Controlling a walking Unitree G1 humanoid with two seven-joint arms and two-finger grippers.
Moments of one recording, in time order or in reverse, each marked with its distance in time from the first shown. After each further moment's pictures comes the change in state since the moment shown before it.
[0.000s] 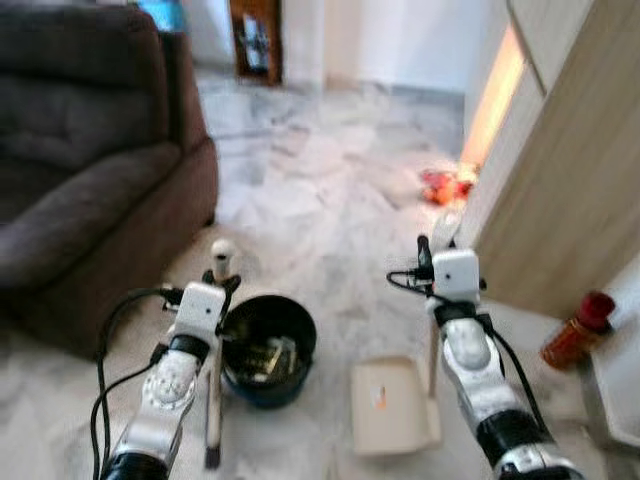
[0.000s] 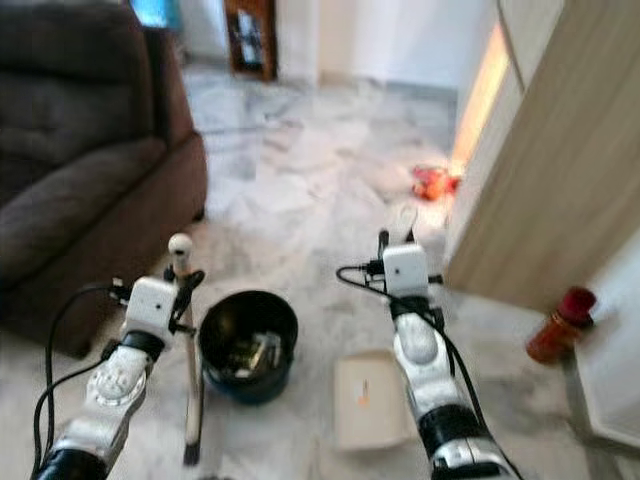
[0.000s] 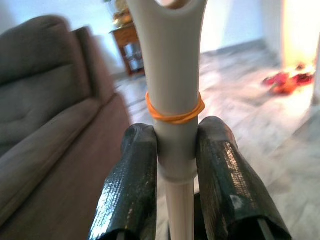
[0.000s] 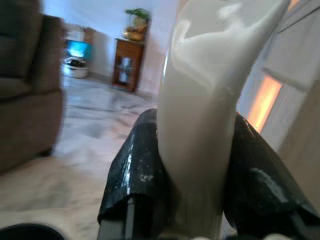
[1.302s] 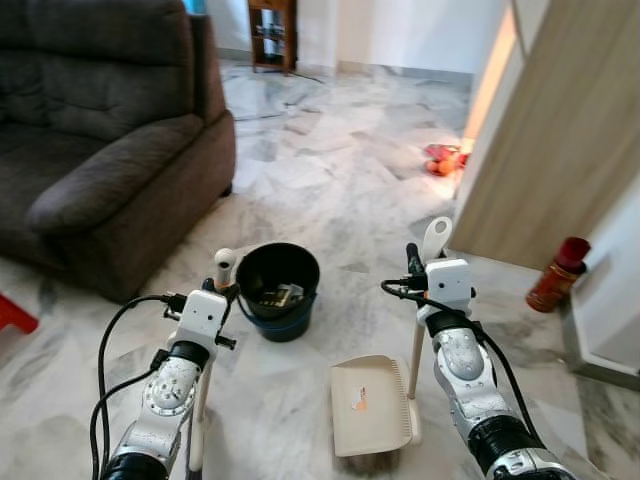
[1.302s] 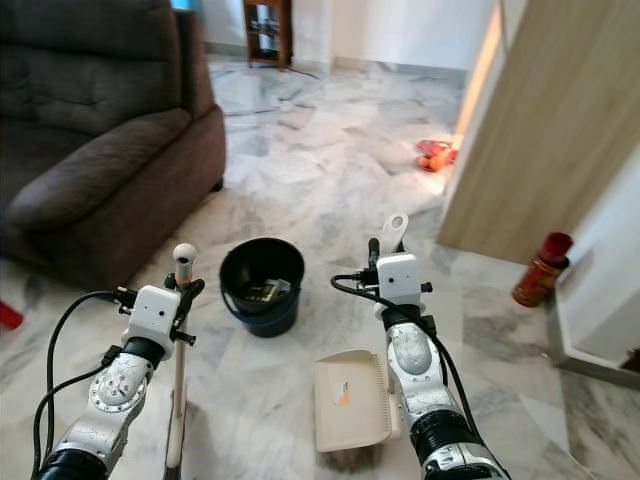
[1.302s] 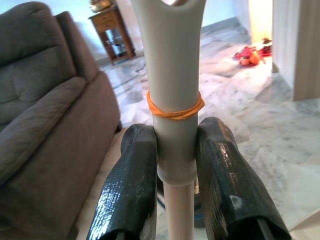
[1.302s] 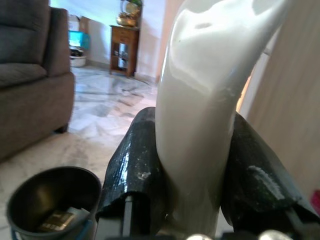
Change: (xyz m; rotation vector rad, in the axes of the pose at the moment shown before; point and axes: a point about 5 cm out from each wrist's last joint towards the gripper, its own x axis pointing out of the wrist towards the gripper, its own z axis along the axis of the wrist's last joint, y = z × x) left arm 0.002 0.000 -0.008 0.029 0.035 -0.009; right arm -0.009 0.011 -0.009 0.067 0.017 0.038
